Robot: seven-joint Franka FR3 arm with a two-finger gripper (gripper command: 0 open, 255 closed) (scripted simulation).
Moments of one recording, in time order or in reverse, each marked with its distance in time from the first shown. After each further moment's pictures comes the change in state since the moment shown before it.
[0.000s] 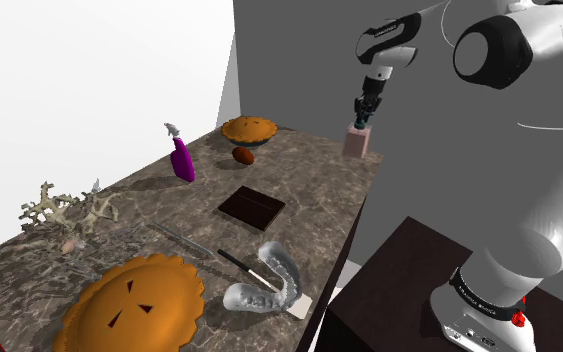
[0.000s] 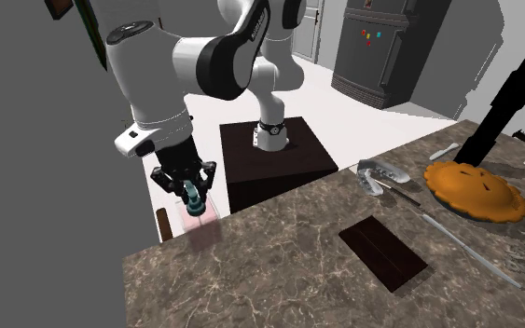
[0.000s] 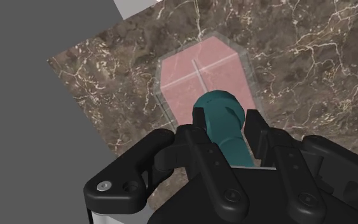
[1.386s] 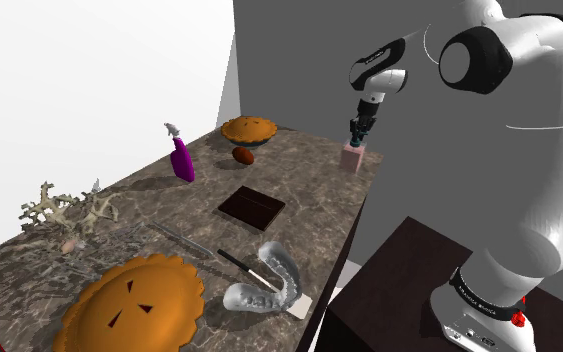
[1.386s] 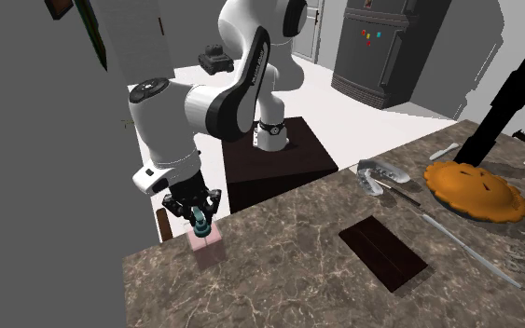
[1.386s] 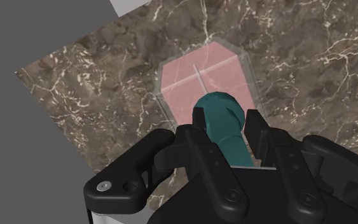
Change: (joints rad) arm -0.008 0.079 0.024 -0.108 0.053 0.178 -0.045
